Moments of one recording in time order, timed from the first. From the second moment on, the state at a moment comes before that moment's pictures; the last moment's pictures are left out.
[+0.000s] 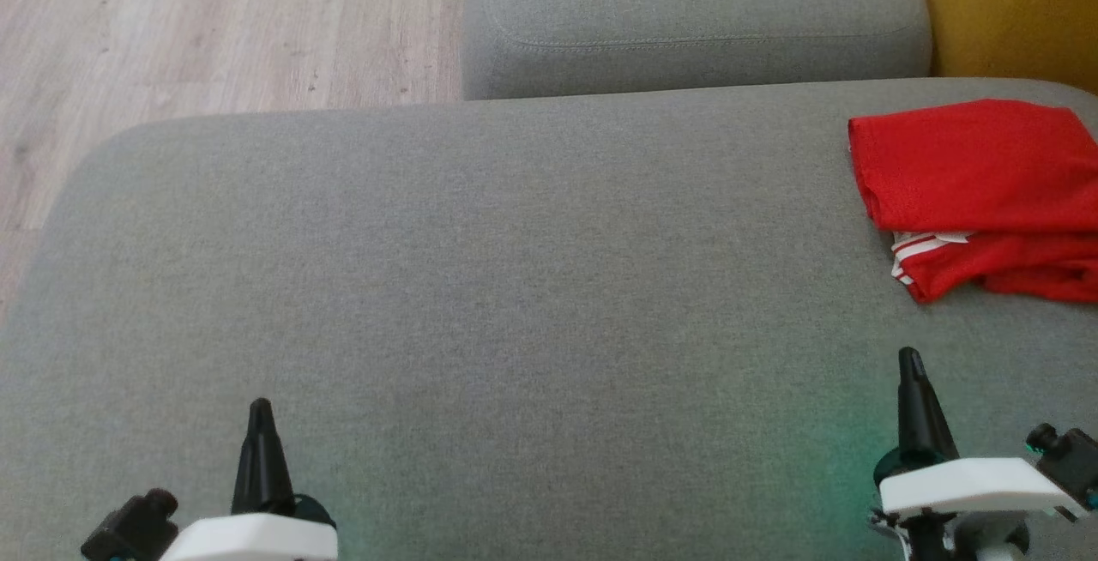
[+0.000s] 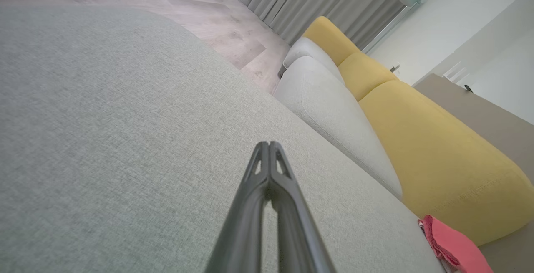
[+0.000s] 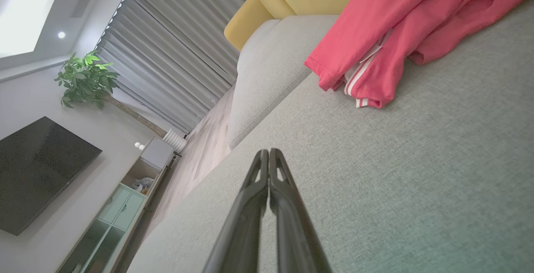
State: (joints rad) left arm 0.10 0.07 -0.11 0.17 -0.80 -0.02 -0.12; right arm 0.06 -0.06 0.03 0.25 0.83 0.13 -0.12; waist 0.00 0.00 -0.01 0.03
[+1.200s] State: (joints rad) left arm 0.02 0.07 -0.04 0.22 -1.23 -0.07 -0.03; right arm 0.00 -0.06 -0.03 0.26 1.24 0.13 -0.02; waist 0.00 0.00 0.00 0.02
